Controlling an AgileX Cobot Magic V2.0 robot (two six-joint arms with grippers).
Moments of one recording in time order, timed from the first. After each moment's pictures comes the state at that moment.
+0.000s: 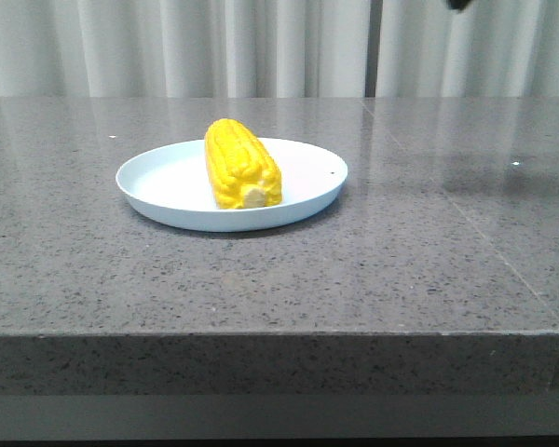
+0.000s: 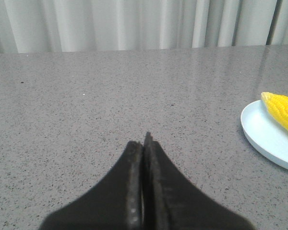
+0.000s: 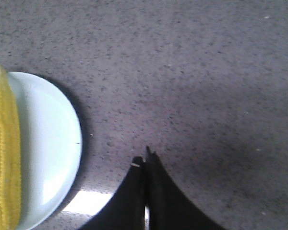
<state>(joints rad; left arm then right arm) -0.14 0.18 -0.42 0.14 0.51 -0.10 0.39 1.48 -1.49 -0.13 1.00 0.43</state>
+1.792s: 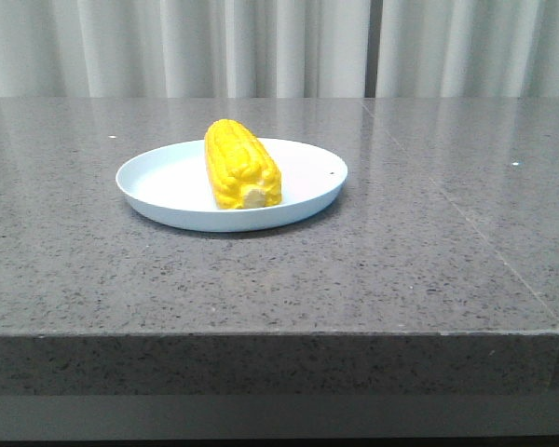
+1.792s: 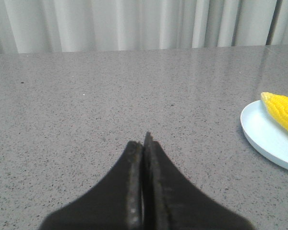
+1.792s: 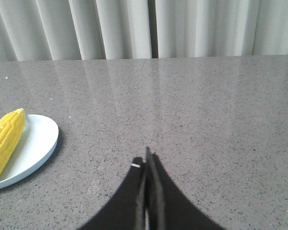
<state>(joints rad) -0.14 0.18 -0.42 0.14 0.51 -0.10 0.25 0.21 -0.43 -0.25 0.44 0.38</state>
